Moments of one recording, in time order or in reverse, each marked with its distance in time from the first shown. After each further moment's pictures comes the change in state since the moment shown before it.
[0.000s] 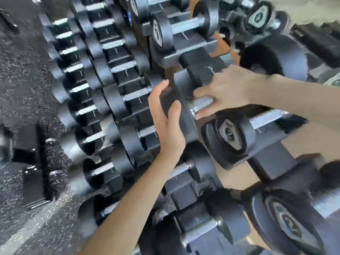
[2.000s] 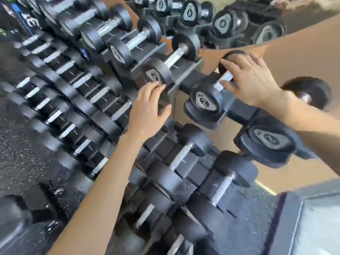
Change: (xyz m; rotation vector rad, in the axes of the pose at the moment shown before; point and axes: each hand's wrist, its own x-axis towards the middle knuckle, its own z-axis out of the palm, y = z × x) left_hand 0.029 0.044 -0.063 0.994 -0.909 0.491; right_hand -0.139 -0.090 0.023 0.170 0.360 0.985
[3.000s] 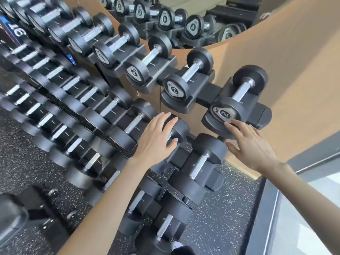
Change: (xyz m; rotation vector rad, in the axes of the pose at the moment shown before) left_hand -0.125 0.109 0.015 0.141 -0.163 0.255; right_hand -0.256 -0.028 -0.043 0.136 -0.218 0.249
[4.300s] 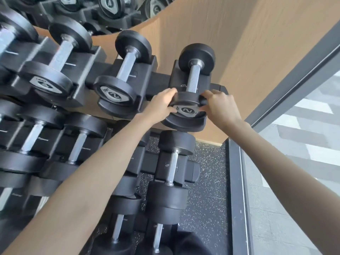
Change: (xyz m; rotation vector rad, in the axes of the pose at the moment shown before) left_hand 0.209 0.035 0.105 -0.471 -0.320 0.285; right_hand 0.086 0.047 0.013 -0.097 -0.039 0.491
